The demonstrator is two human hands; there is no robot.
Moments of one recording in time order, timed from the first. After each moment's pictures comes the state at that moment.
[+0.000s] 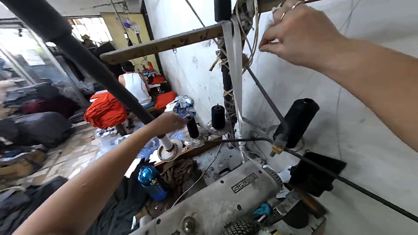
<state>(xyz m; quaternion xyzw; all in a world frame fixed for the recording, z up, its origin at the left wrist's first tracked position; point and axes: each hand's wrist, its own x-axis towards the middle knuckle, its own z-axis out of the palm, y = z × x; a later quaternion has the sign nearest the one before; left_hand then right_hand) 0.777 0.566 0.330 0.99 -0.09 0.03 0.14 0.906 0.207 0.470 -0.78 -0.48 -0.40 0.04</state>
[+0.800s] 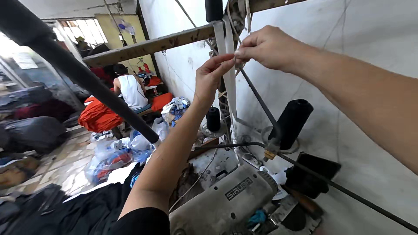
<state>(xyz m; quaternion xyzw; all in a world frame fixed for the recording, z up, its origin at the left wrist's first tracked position) 0.872 0.411 0.385 0.62 -0.26 0.31 0.67 0.894 0.236 0.461 -0.83 -0.42 -0.17 0.32</state>
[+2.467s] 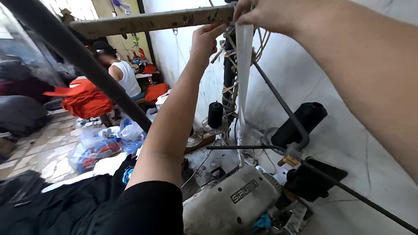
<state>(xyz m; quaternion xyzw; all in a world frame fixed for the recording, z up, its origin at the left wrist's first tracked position) 0.938 0.471 0.437 0.63 -0.16 0.31 0.69 0.921 0.292 0.513 -0.84 -0.44 -0.30 0.10</state>
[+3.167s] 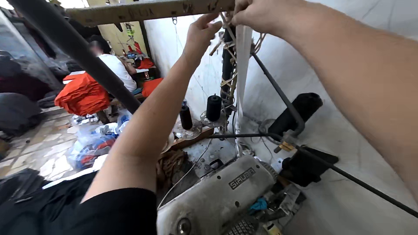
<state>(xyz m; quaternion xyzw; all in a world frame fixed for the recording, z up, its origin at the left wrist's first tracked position) 0.909 0.482 0.433 0.77 -0.14 0.31 0.55 0.911 0.302 0.496 -0.88 -0.37 -0.26 0.16</state>
